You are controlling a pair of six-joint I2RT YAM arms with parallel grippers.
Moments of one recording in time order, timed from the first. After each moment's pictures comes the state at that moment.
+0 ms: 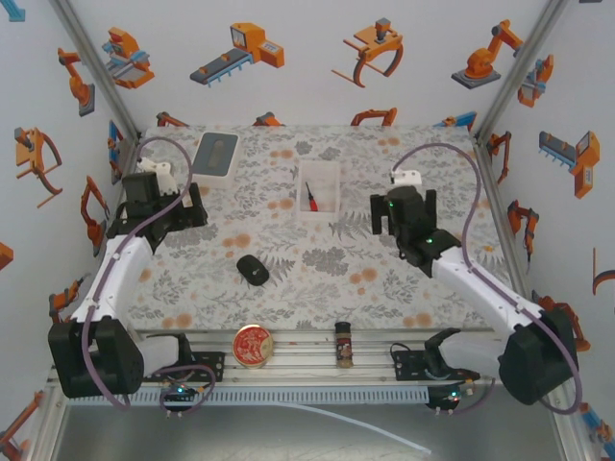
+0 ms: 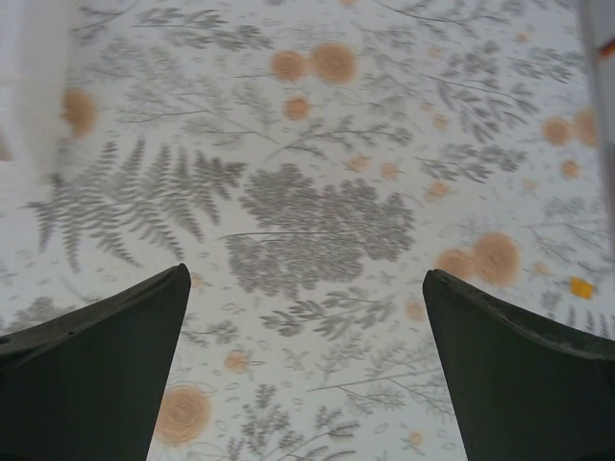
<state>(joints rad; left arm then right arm) 0.02 1.21 0.87 -0.36 0.11 -0.12 0.46 1.13 0.77 -0.23 0.50 0.12</state>
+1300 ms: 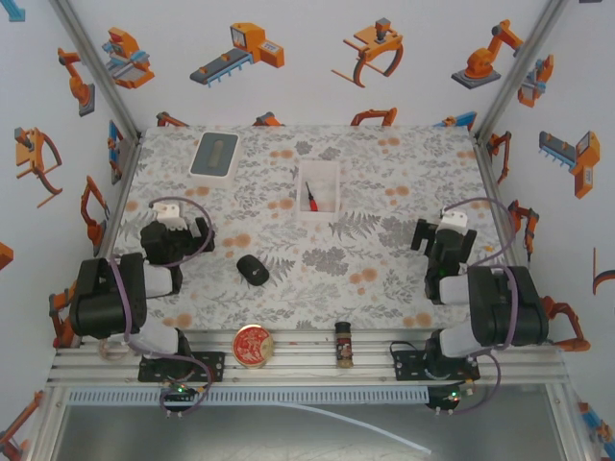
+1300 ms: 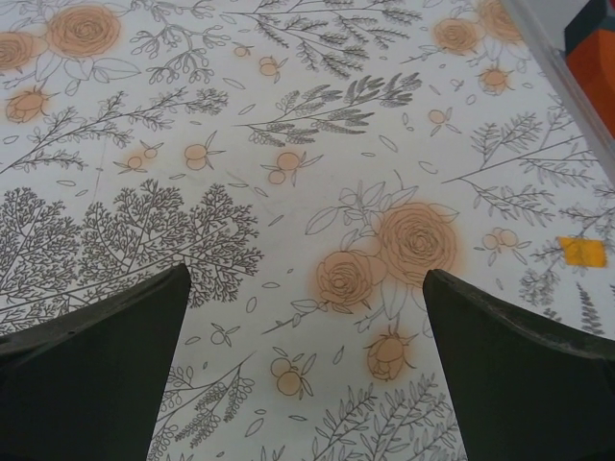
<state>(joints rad) 0.08 1.55 0.30 0.86 0.25 -0.06 0.01 1.49 0.22 0.92 0.29 0.03</state>
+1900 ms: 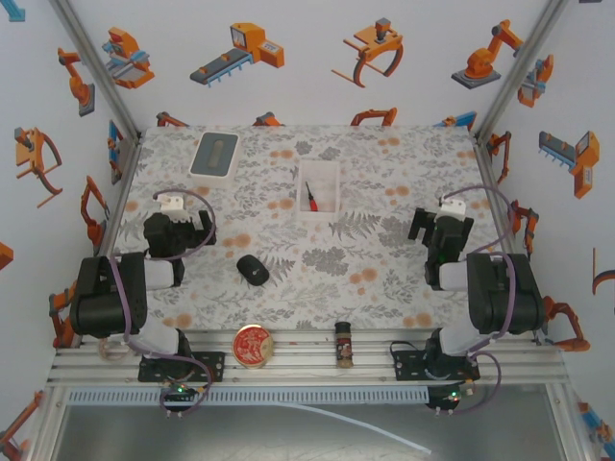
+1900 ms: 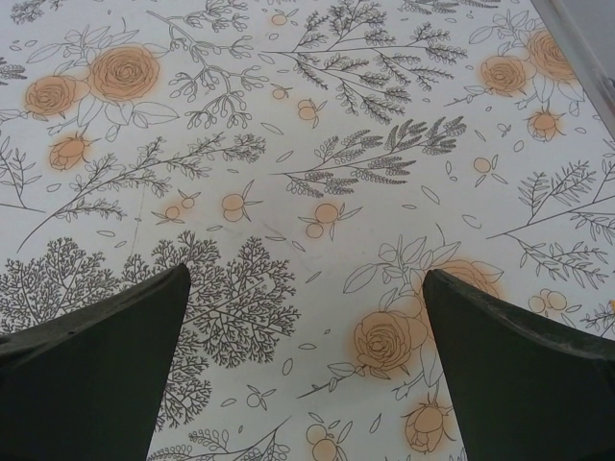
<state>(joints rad) 0.04 1.55 0.38 0.79 0.20 -0.04 -0.01 1.55 0.35 0.84 0.23 0.06</state>
